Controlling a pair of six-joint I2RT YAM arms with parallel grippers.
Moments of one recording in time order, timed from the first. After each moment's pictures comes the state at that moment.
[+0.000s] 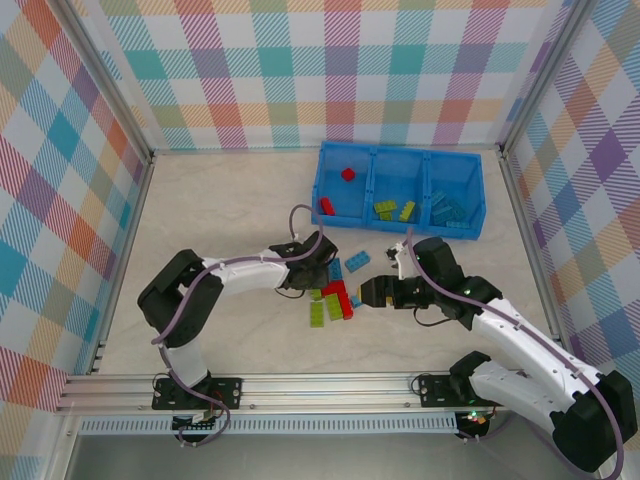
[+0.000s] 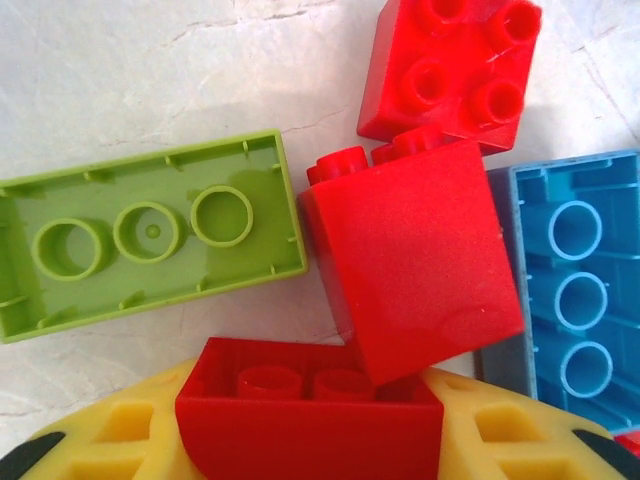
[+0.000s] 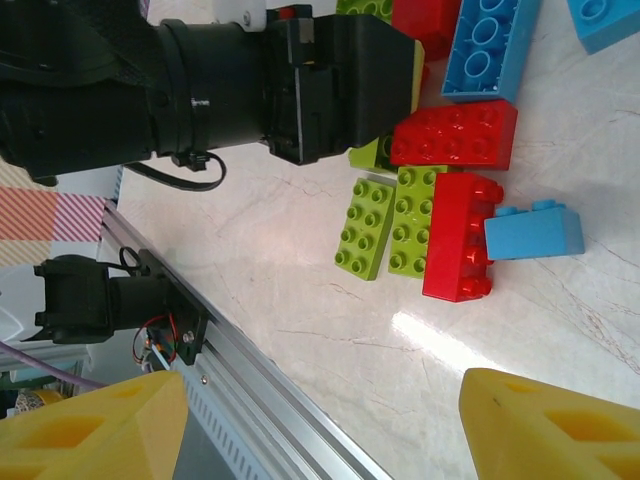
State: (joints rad) left arm -0.81 1.76 1.05 -0.43 -0.18 -0.78; right arm 0.58 0.91 0.64 -0.51 -0.56 0.59
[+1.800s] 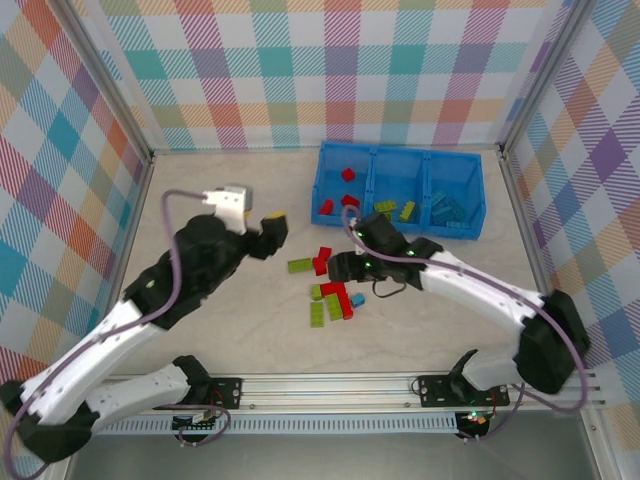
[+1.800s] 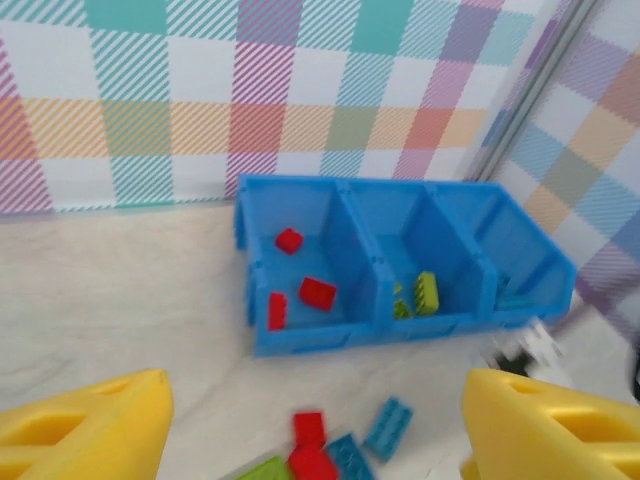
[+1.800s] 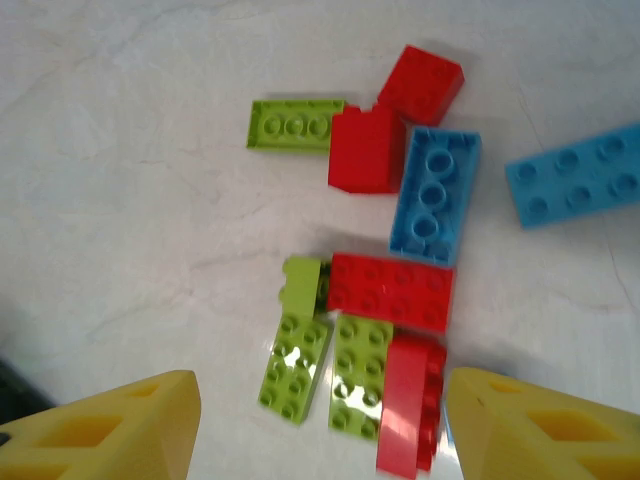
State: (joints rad) left arm -0.80 0.85 1.06 -0.49 -0.35 -0.28; right arm 0.78 1.41 1.04 -0.55 -0.14 0.55
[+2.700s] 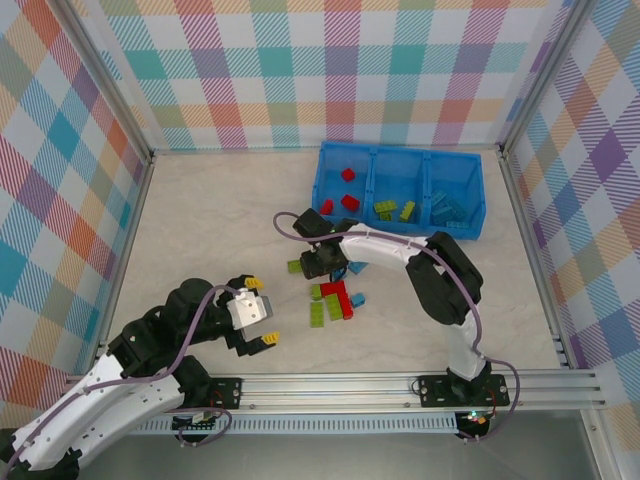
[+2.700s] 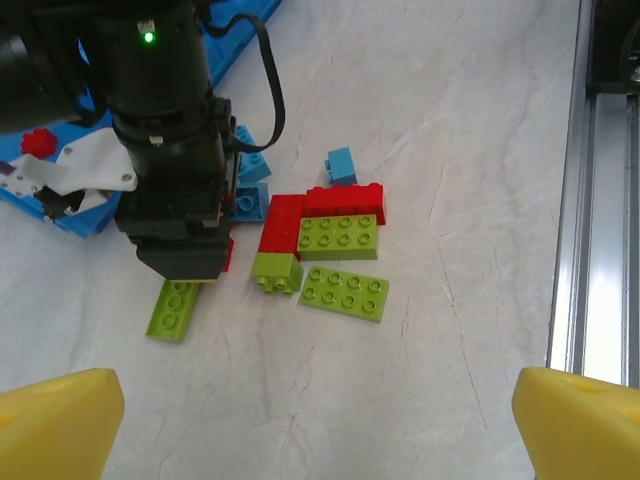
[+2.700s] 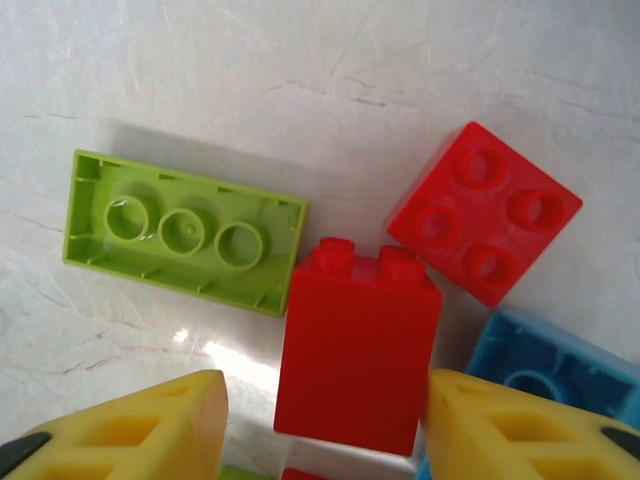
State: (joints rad) left arm -0.80 0.47 0.64 -0.74 0.20 0.45; right arm 0.85 2.02 1.46 -0.67 0.06 0.41
